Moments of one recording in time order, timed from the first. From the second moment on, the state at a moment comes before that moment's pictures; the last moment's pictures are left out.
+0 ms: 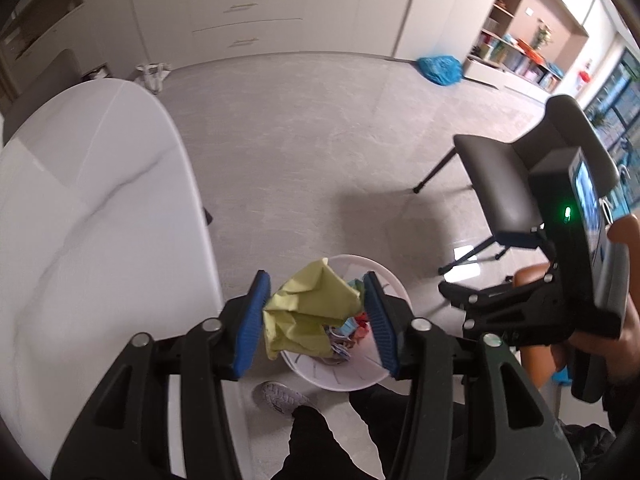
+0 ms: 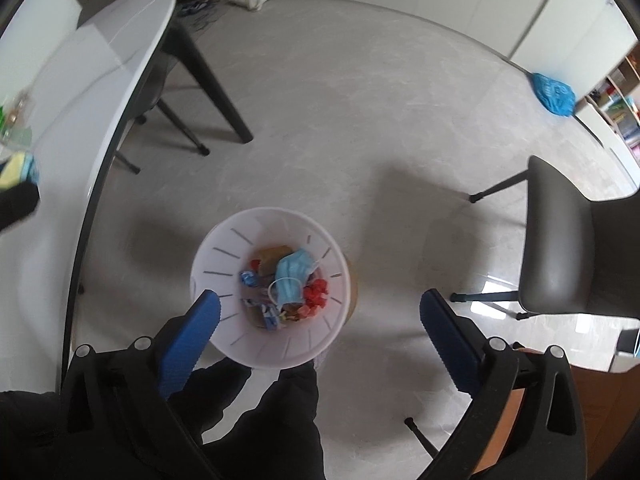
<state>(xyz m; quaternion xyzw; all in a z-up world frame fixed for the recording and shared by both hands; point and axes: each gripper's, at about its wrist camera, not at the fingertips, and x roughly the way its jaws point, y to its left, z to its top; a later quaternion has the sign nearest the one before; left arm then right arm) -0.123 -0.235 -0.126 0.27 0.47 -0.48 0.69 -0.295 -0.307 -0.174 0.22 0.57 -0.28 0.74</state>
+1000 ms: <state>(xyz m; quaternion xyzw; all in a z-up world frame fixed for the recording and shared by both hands) -0.060 -0.109 -0.041 0.16 0.43 -0.30 0.84 -0.166 -0.228 -0.053 0.08 0.48 -0.17 0.86</state>
